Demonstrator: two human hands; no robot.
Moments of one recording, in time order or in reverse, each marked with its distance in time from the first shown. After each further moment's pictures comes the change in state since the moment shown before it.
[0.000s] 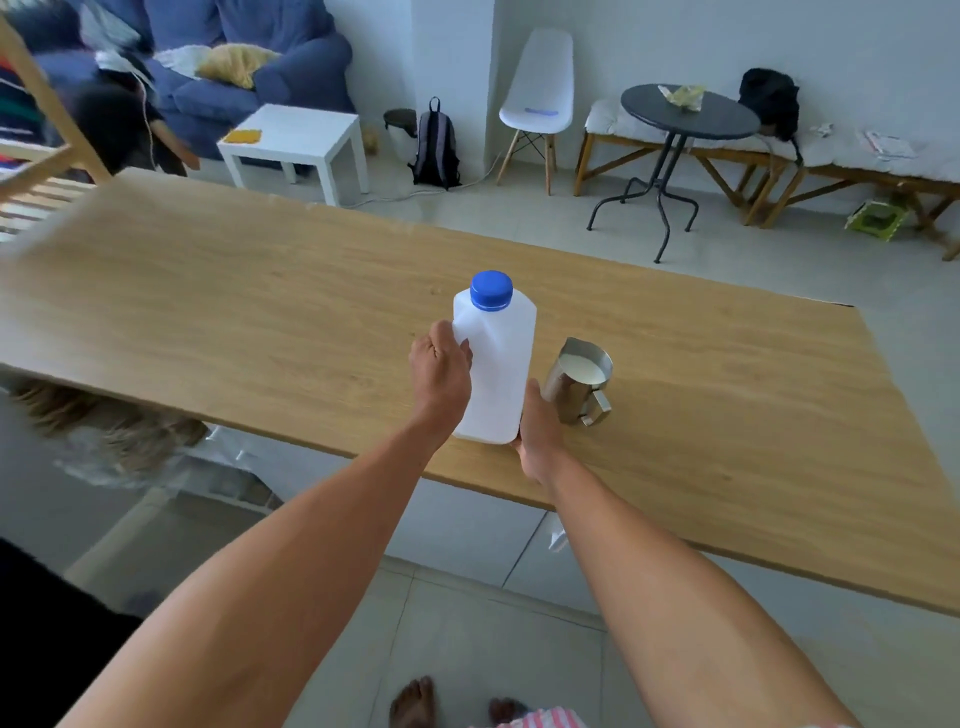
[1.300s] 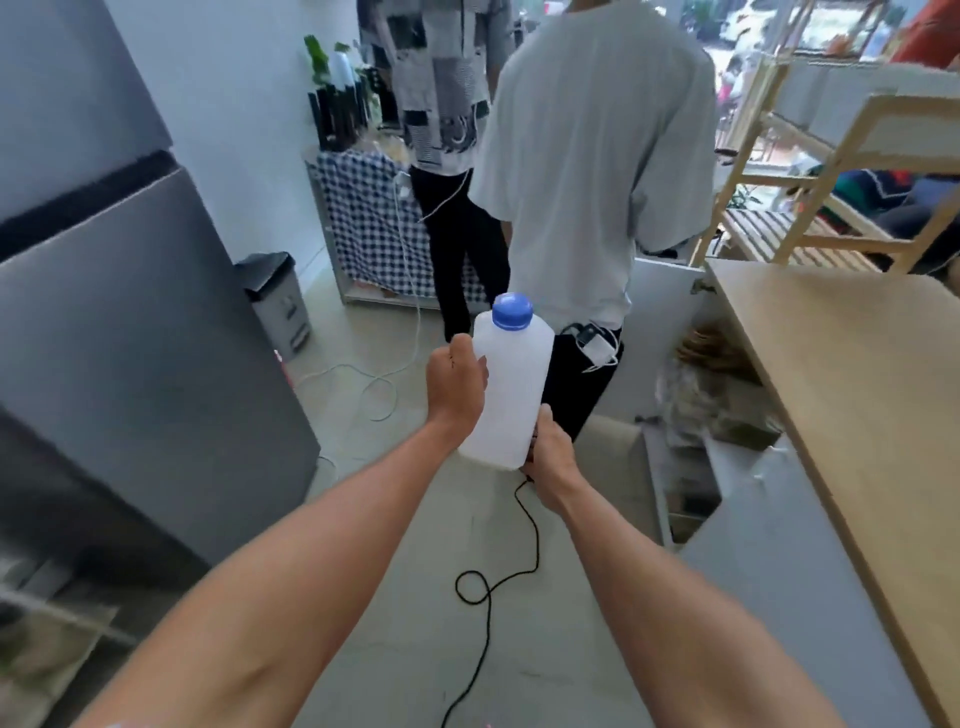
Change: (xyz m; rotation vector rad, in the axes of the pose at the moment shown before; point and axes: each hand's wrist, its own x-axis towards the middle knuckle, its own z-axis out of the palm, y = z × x) left_hand -0.413 0.037 -0.393 -0.038 1.434 0.171; right_hand -0.402 0.190 0.293 -0.637 -1.329 0.074
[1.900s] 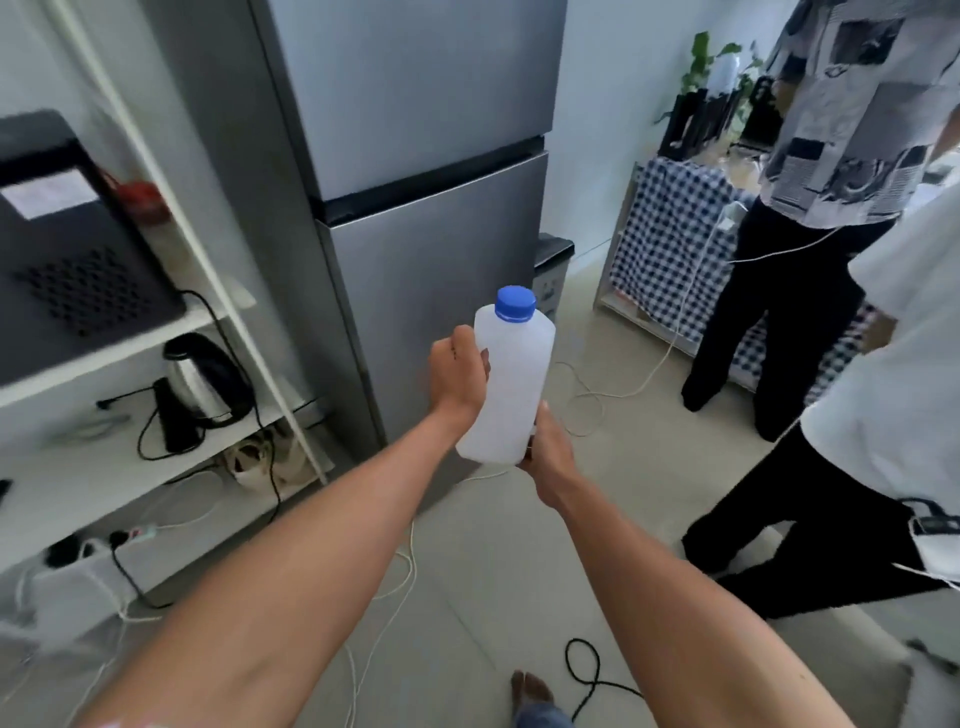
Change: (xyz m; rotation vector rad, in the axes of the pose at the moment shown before) left_hand 0.065 0.025 -0.289 0.104 0.689 0.020; right_hand 0.017 0.008 0.319 -0.313 -0.611 0.070
